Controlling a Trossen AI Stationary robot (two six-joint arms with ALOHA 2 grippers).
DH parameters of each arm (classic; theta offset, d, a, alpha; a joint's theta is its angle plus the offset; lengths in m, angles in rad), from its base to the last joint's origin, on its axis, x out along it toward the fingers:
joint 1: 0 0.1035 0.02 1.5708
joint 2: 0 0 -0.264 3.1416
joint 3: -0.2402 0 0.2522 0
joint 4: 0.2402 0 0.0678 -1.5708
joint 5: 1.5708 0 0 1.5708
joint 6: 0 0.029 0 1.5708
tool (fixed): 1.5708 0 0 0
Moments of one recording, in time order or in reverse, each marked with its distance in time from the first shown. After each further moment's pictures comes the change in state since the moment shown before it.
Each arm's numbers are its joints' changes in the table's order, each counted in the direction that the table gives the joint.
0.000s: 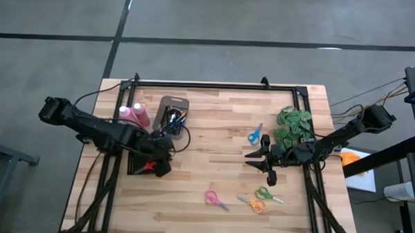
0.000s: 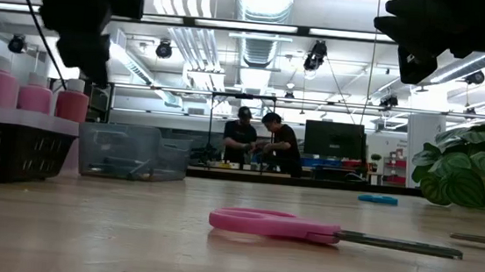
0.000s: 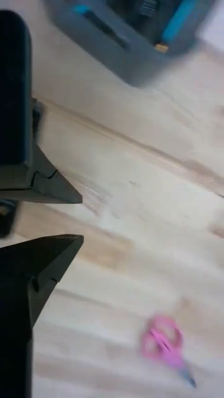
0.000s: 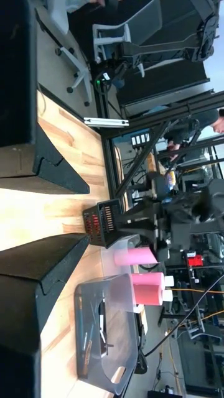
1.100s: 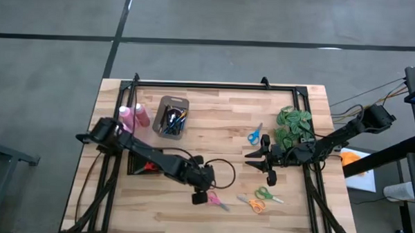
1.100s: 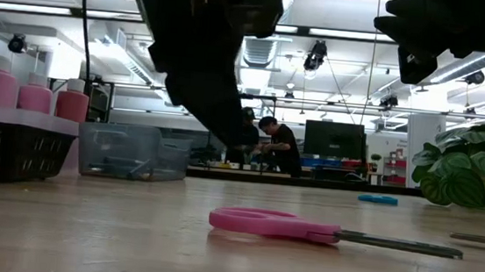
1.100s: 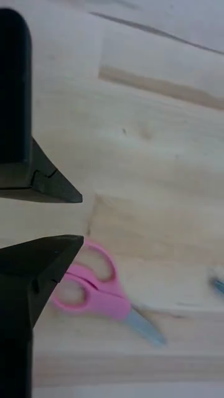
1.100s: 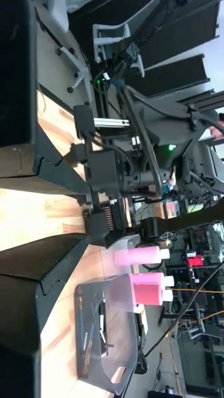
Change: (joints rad) left arm -0.107 -0.729 -0.494 -0.246 -0.035 0.177; right arm 0.000 0.000 0.000 0.000 0.000 0.000
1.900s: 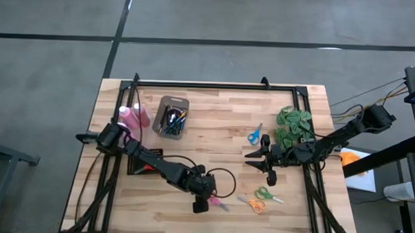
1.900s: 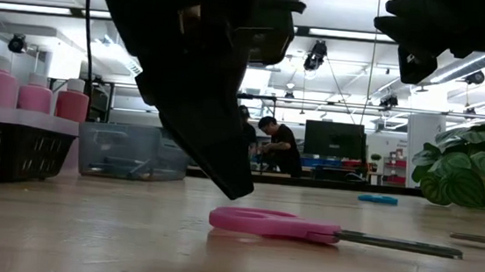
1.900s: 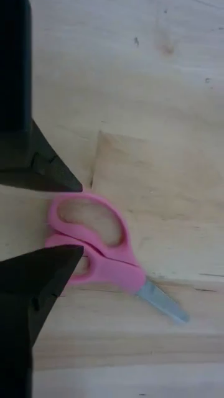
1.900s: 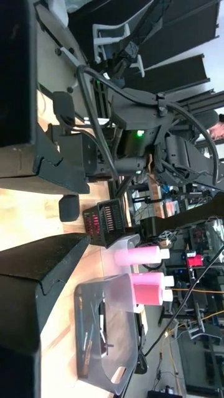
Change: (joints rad) left arm -0.043 -0.102 -0.004 -0.120 0.061 -0.050; right arm 0.000 0.000 0.000 0.000 0.000 0.000
